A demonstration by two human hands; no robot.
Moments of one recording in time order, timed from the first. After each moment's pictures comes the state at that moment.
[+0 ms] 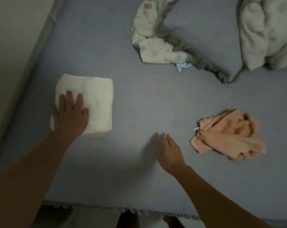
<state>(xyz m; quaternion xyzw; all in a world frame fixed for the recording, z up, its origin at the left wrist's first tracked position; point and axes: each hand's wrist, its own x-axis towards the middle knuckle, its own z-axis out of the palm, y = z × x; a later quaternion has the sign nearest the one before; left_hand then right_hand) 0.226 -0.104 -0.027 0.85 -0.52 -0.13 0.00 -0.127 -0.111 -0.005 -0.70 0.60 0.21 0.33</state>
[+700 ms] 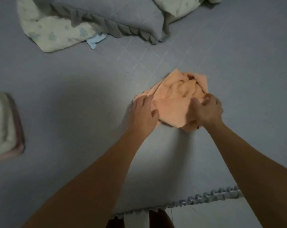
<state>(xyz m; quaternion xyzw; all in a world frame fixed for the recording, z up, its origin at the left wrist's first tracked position) -0.251 -0.203 -0.036 0.67 -0.64 -0.36 0.12 -0.472 -0.222 -0.028 -0.37 0.87 -0.08 0.30</state>
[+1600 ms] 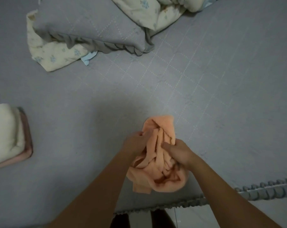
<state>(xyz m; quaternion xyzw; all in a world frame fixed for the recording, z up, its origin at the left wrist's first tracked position) -0.289 -0.148 -0.021 0.71 -0.34 -0.62 0.03 -0.468 -0.117 -0.028 -0.33 0.67 -0.09 0.66</state>
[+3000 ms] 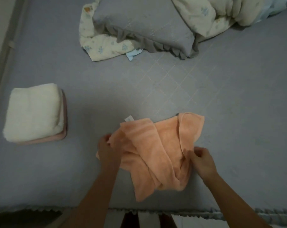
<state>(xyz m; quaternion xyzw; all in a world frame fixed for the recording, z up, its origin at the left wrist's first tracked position) -0.111 -0.072 -0.031 0.87 -0.21 -0.34 0.28 -0.407 -0.092 -0.025 -0.36 0.78 -0.08 0.50</state>
